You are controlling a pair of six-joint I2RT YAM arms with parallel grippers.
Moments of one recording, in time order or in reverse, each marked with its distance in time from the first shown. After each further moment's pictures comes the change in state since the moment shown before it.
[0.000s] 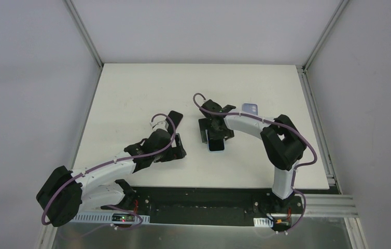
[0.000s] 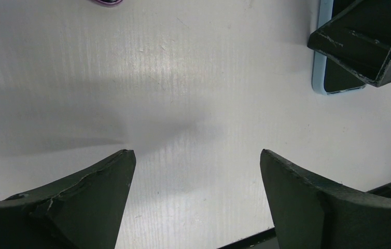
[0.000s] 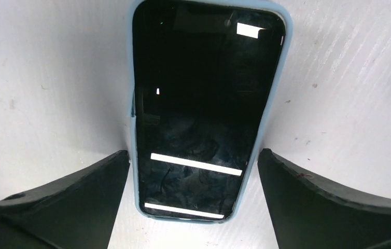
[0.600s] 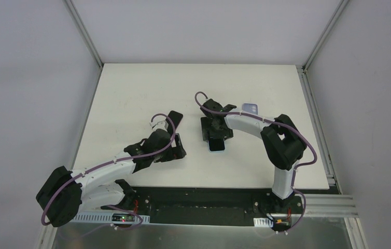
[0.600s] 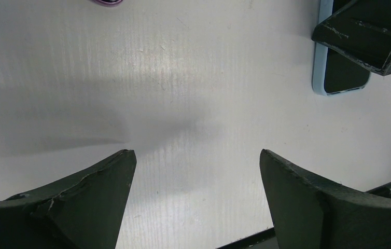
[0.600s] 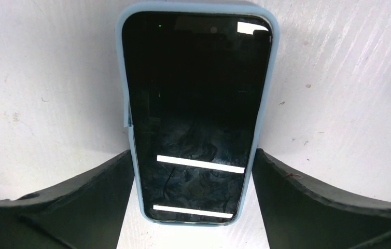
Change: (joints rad) left arm 0.000 -0.005 -0.001 0.000 0.000 -0.007; right arm -0.013 0.008 0.006 0.008 0.000 0.055
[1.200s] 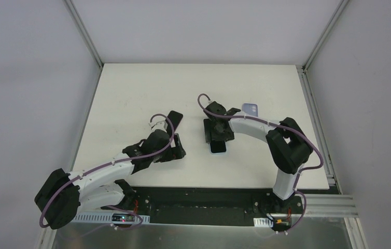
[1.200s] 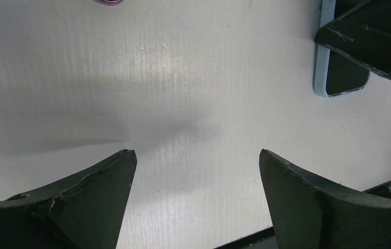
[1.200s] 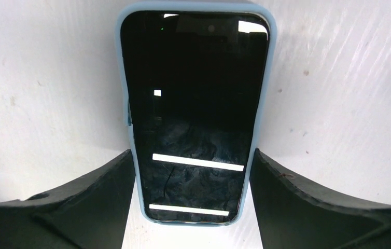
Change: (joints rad) left arm 0.000 -0.018 -0.010 0.000 0.000 0.000; right arm -0.001 -0.048 -0.064 0.054 -0.010 -0.003
